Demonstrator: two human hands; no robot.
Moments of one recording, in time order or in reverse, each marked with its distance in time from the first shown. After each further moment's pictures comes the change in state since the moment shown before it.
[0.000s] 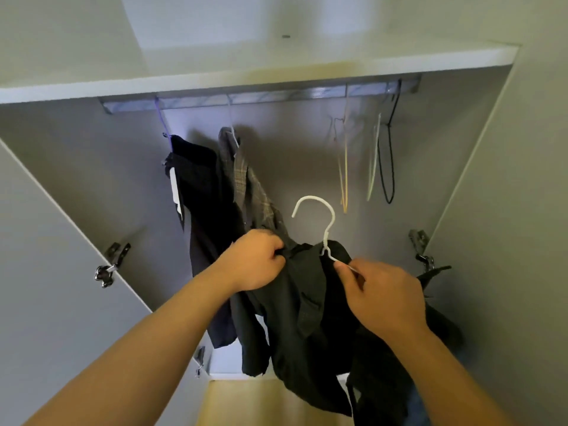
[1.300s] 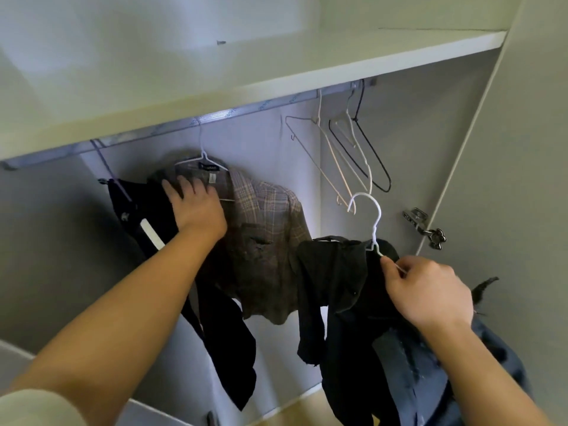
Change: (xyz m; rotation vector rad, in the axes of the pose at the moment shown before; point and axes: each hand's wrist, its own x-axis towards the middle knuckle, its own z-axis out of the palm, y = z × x) left_hand 0.162 -0.194 -0.049 0.762 0.092 -0.298; right_hand 0.017 -0.078 0.044 -0.304 0.058 0.829
